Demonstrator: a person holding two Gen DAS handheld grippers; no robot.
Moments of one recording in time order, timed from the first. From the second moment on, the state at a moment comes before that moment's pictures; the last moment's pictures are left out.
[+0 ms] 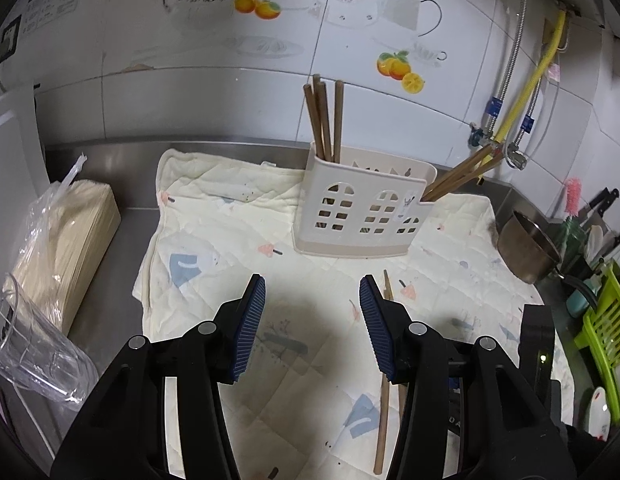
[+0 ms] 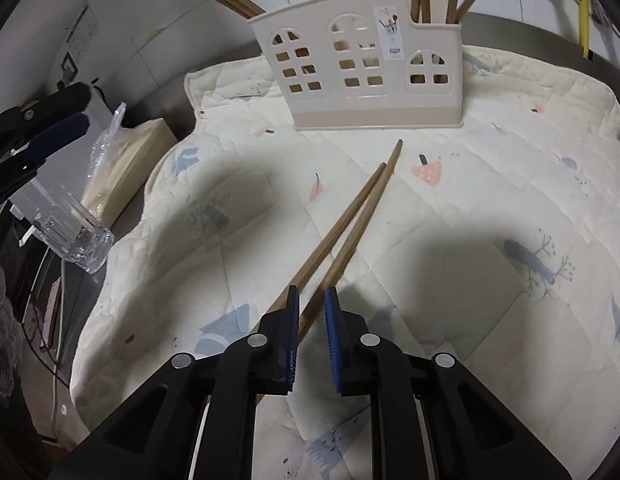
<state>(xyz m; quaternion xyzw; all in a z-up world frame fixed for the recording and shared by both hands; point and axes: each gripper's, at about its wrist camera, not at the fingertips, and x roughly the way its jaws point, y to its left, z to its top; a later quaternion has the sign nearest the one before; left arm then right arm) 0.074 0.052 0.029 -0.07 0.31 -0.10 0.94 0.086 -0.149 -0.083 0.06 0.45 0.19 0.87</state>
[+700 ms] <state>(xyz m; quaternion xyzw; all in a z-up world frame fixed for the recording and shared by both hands) 0.072 0.044 0.014 -0.08 0.33 -0.10 0.94 0.089 -0.153 -0.087 0.08 0.46 0.16 0.87</state>
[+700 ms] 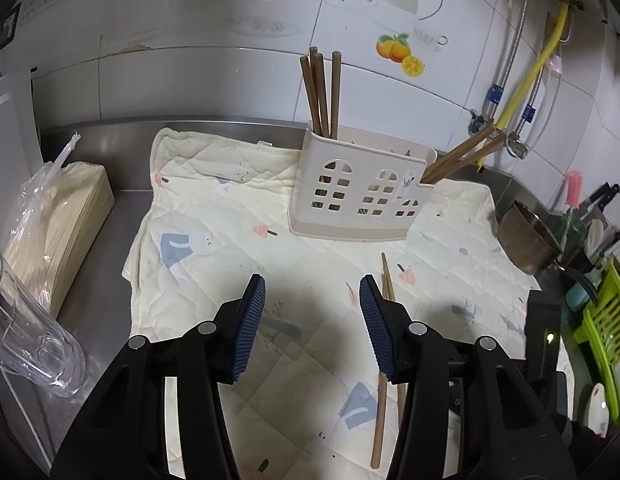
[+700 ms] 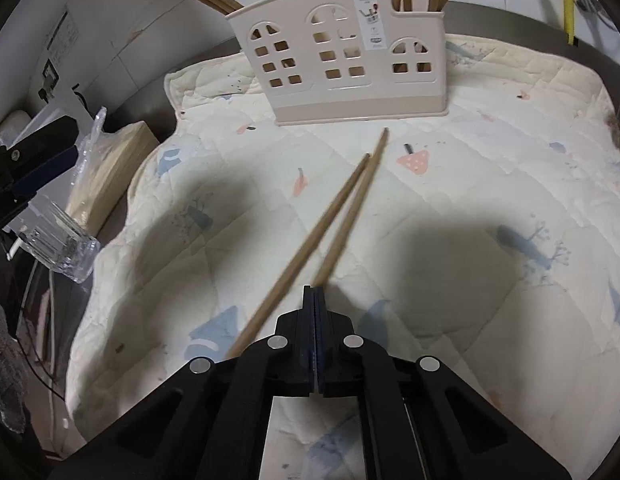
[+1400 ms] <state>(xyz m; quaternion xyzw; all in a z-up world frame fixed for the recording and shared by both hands) 0.070 0.055 0.003 -0.09 0.34 -0.10 0.93 0.095 -0.139 -0.090 0.10 0.47 0.14 0.87</state>
